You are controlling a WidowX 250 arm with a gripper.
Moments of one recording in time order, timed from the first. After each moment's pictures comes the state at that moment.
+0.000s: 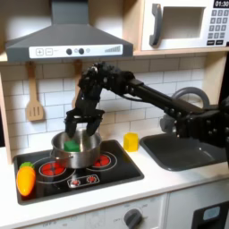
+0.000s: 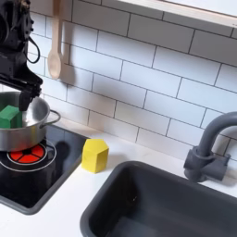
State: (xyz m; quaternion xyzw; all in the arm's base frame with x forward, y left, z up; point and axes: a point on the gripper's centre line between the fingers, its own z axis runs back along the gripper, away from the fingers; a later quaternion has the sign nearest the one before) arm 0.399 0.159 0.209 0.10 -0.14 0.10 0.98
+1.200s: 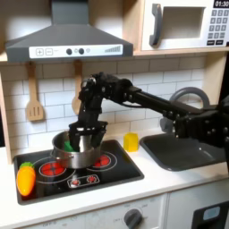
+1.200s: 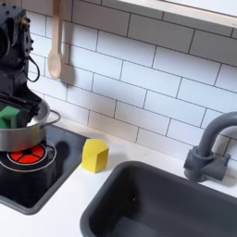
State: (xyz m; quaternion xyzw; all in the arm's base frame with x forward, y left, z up) arm 0.386 0.151 0.177 0.08 -0.08 0.08 0.99
